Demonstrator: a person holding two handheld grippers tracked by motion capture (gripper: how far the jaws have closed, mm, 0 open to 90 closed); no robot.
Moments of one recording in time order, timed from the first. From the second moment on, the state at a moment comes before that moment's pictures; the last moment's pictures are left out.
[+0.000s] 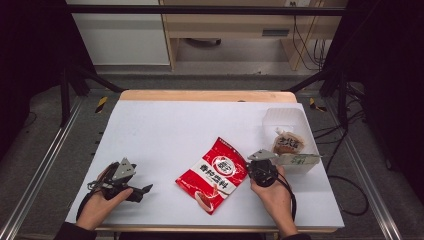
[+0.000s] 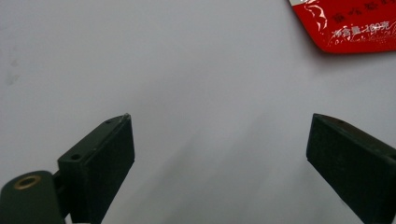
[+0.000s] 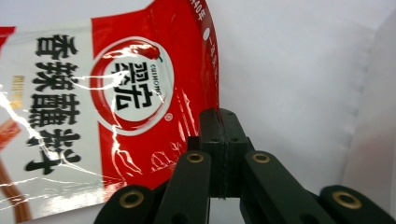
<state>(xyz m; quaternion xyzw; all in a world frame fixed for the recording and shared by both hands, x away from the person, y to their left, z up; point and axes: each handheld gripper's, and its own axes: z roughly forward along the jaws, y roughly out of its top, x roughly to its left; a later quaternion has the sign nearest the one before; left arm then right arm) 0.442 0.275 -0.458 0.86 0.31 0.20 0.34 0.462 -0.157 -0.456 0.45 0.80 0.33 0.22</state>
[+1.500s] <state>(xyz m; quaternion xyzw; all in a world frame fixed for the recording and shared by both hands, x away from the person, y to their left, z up) 0.477 0.230 -0.416 0.88 0.25 0.22 0.34 0.458 -0.071 -0.400 0.26 0.86 0.39 0.20</state>
